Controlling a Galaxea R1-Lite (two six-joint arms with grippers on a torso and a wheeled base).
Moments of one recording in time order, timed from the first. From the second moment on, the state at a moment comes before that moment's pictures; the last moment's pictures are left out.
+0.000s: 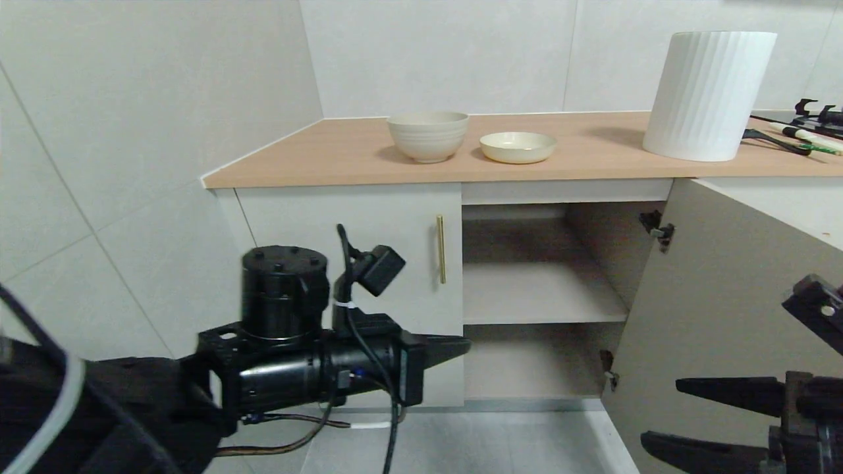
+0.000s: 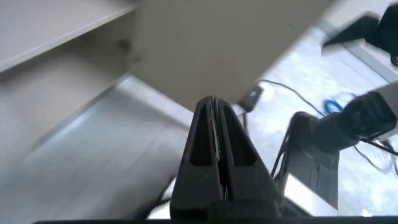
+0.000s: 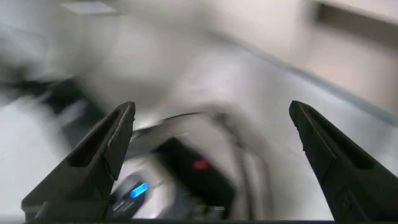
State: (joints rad) left arm -0.61 1.74 -0.68 -0.72 -0.48 -0.31; right arm 0.65 1.11 -0.57 -0.08 0.14 0.22
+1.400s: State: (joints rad) left arm -0.18 1.21 -0.71 -0.39 -0.26 -0.30; right arm 0.58 1.44 -0.90 -0.04 -0.08 0.22
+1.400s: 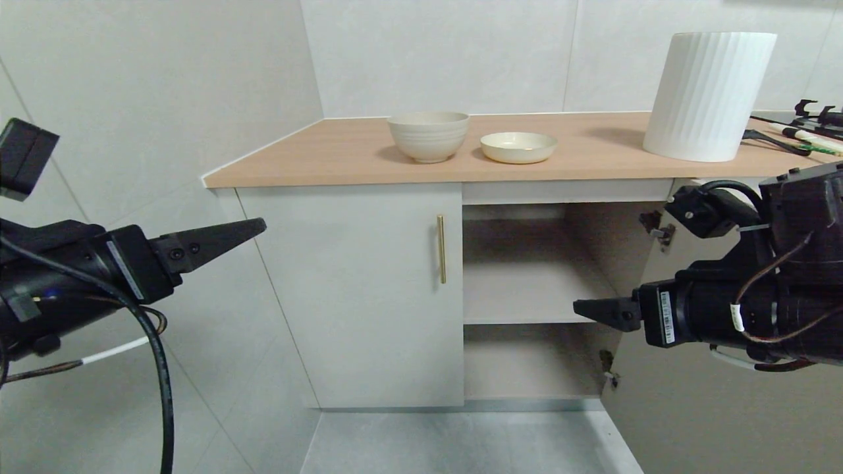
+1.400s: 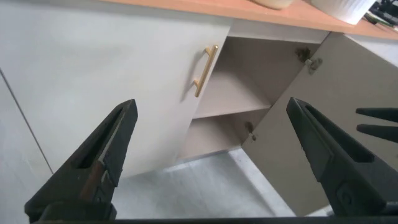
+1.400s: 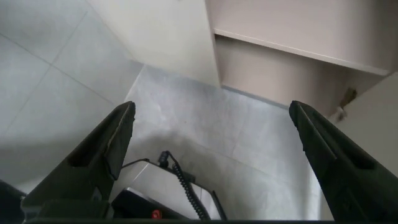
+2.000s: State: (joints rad) left arm -0.18 1.21 -0.71 -0.39 -0.26 -0.30; right arm 0.57 1.42 -0.90 -0.05 -0.08 0.22
